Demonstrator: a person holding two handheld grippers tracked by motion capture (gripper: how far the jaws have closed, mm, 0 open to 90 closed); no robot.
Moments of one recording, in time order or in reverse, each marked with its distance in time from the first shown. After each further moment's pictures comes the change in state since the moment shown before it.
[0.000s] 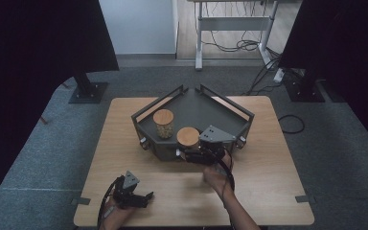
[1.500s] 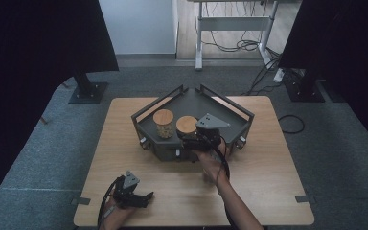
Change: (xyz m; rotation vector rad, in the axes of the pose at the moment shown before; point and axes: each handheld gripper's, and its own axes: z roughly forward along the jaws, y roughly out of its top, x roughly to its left) left arm 0.000 0.001 0.000 0.003 -0.002 0.003; right arm -0.013 0.012 0.029 0.002 -0.063 -0.003
